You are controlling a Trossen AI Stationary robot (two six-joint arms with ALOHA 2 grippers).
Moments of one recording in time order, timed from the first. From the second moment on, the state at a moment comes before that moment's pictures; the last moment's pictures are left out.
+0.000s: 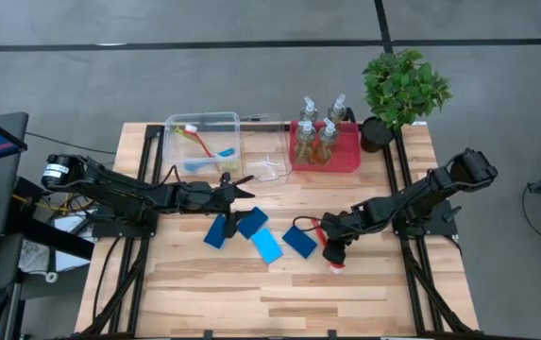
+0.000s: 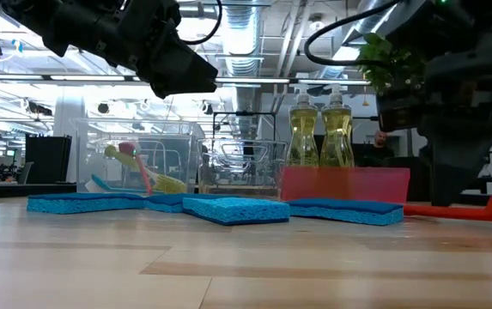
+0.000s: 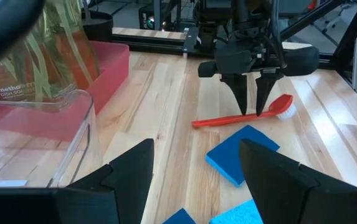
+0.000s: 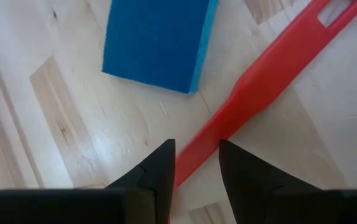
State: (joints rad) left arm -0.12 1.29 0.54 0.44 -0.21 -0.06; right arm 0.31 1.26 0.54 -0.23 -0.07 0.85
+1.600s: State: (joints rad) left arm -0.12 1.29 0.54 0.47 -0.17 -0.09; right arm 0.35 1.26 0.70 -0.42 0.06 0.74
